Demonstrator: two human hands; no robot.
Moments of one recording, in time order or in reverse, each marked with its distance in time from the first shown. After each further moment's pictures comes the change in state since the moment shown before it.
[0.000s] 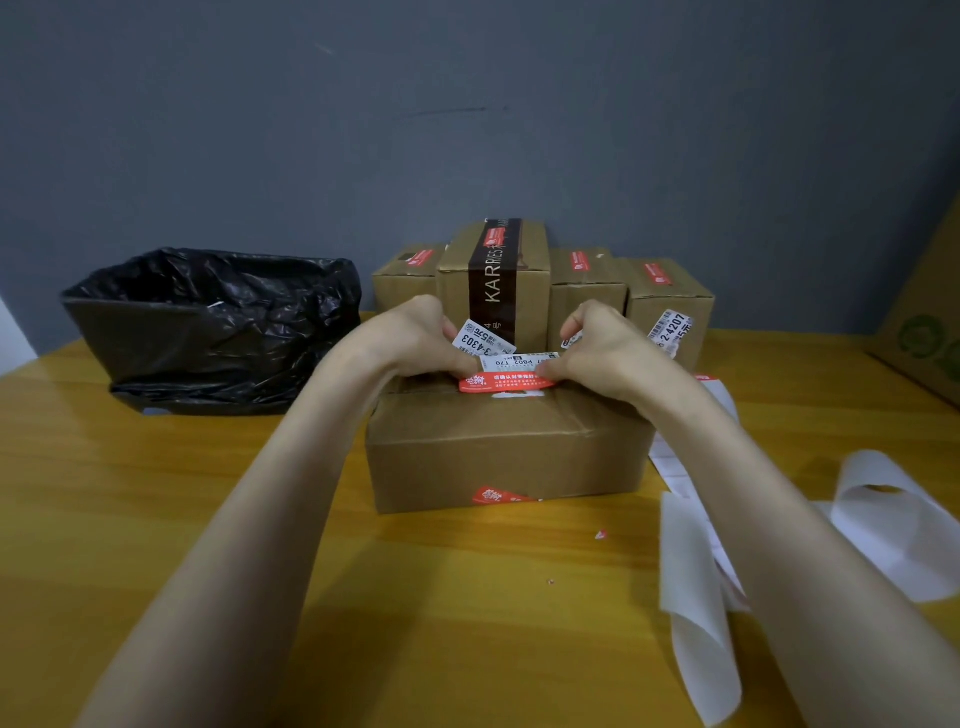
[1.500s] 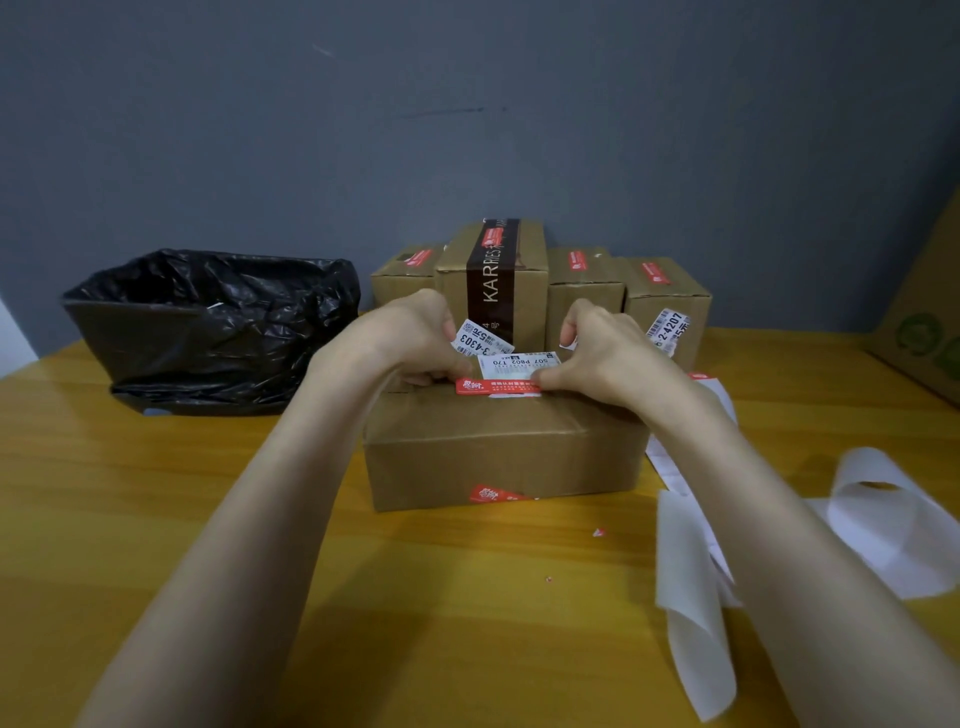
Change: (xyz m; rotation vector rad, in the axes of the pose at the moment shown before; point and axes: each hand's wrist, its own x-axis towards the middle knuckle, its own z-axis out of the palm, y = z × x) left_hand -0.001 0.002 -0.003 -0.009 -0.034 -0.023; right_hand -0.008 -0.005 -0.003 -0.162 -0.007 -0.035
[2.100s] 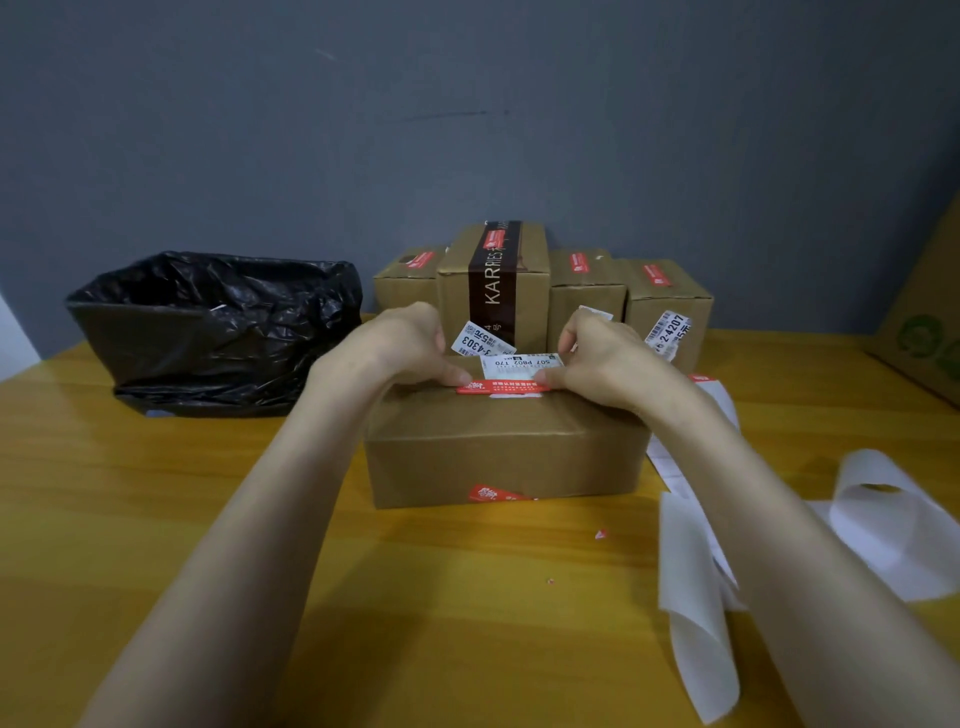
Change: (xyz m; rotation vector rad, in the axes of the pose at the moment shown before) left_hand 0.003 -0.011 0.002 0.195 0.046 -0.050; right_hand 0.013 0.009 0.008 -0.020 -0.014 -0.003
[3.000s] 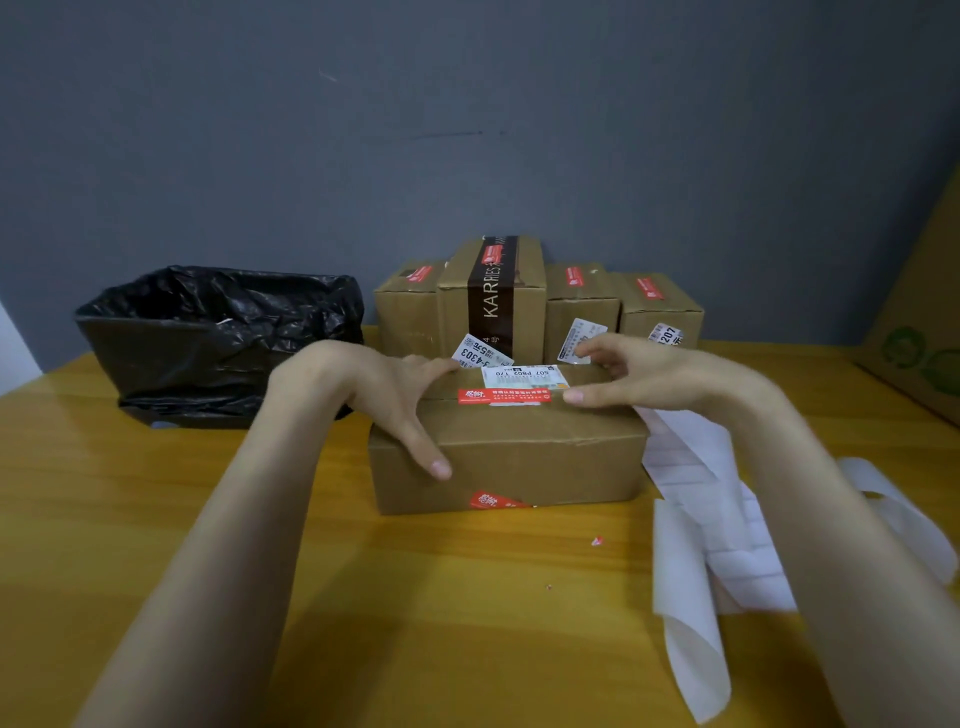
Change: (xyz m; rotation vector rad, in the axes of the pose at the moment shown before) left_hand -0.007 -0.016 -0.012 0.318 -0.487 0.156; right_hand 0.001 0.040 -0.029 0.103 -0.290 -0.053
